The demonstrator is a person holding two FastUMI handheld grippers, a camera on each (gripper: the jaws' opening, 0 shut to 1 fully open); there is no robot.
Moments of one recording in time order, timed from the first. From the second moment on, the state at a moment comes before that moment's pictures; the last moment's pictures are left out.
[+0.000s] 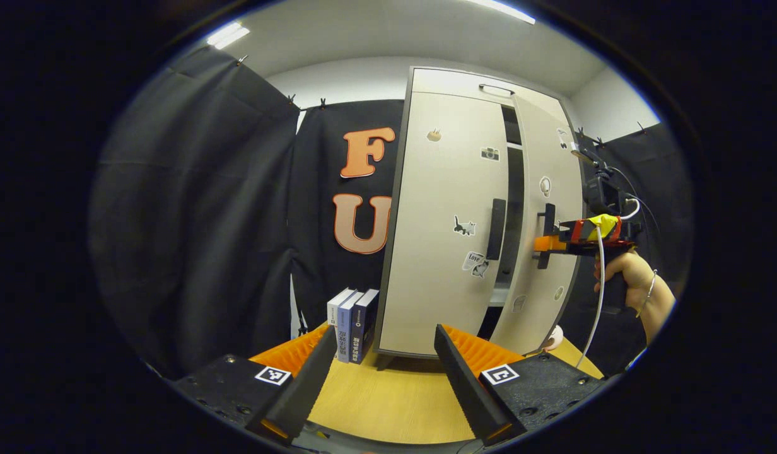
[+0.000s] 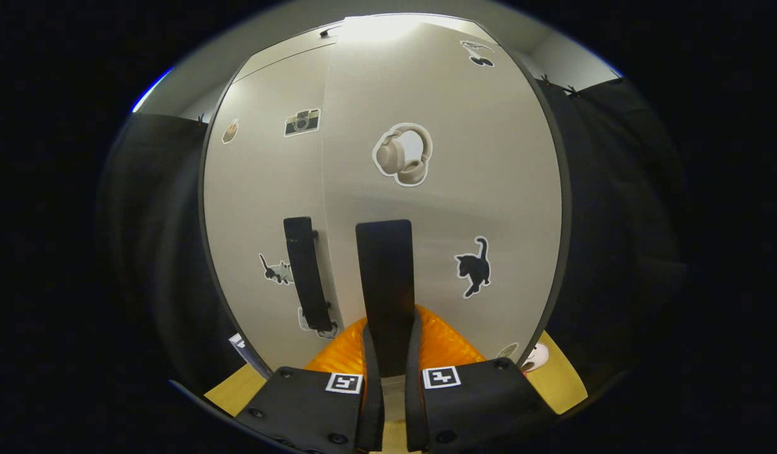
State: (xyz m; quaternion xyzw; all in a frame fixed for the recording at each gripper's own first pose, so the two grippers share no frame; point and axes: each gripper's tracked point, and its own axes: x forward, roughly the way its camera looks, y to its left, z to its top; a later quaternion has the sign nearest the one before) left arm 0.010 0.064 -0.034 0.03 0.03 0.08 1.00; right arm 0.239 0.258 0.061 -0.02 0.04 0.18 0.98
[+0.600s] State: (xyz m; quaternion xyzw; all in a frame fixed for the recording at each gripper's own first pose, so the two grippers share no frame) left arm -0.020 0.037 -0.023 0.04 0.02 0.07 1.00; right arm 0.221 0.236 0.064 -0.02 0.04 0.18 0.98
